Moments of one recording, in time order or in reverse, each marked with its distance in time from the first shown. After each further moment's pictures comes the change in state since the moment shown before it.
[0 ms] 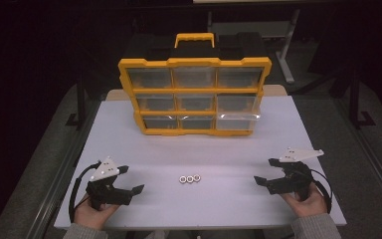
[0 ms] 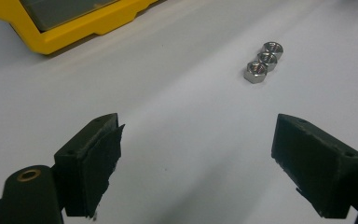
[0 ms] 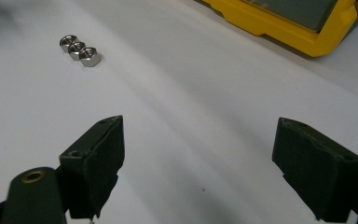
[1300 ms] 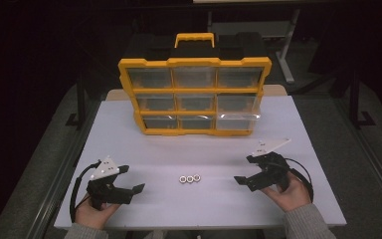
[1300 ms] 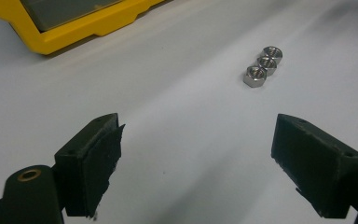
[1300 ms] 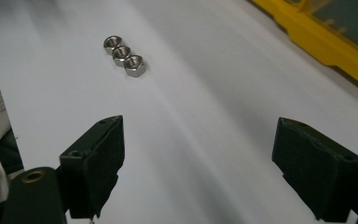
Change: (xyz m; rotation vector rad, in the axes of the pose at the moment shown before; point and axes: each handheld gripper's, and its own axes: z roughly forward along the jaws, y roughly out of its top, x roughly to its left) left arm 0.000 0.001 0.001 -0.002 -0.001 -0.008; right arm 0.032 0.049 0.032 0.140 0.113 -0.119
